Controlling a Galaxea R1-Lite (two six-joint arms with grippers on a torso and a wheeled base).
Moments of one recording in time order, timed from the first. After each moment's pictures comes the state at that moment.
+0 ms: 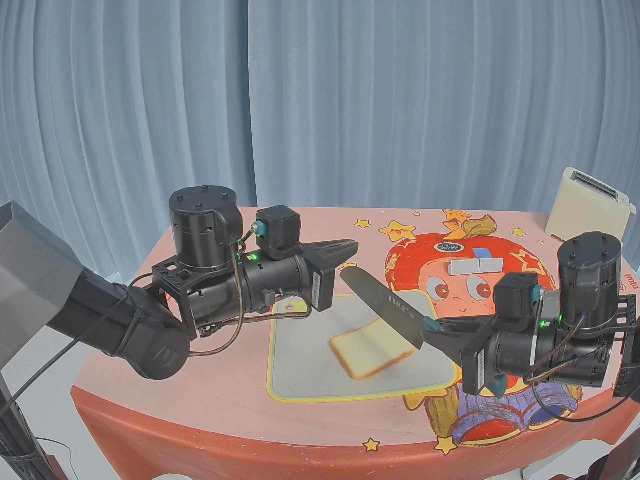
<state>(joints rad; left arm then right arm) -0.61 1.94 -0.92 -0.92 -0.32 0.00 0.79 1.49 -0.62 -0.37 -0.10 0.09</state>
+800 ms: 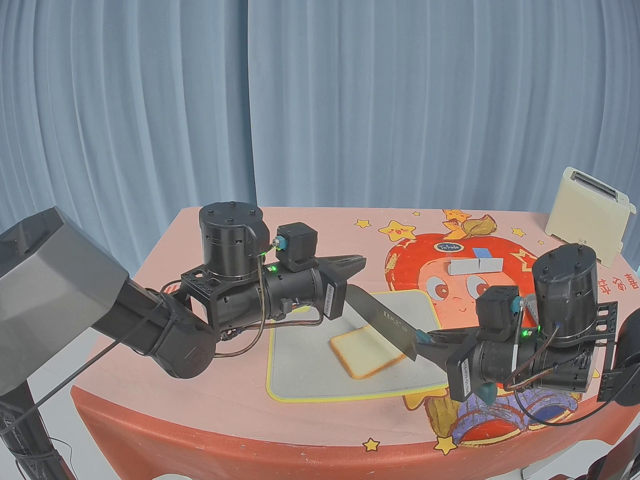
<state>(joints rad) -0.60 2.05 -0.98 -0.92 -0.33 0.00 0.79 1.56 -0.62 -0.38 -0.11 0.10</state>
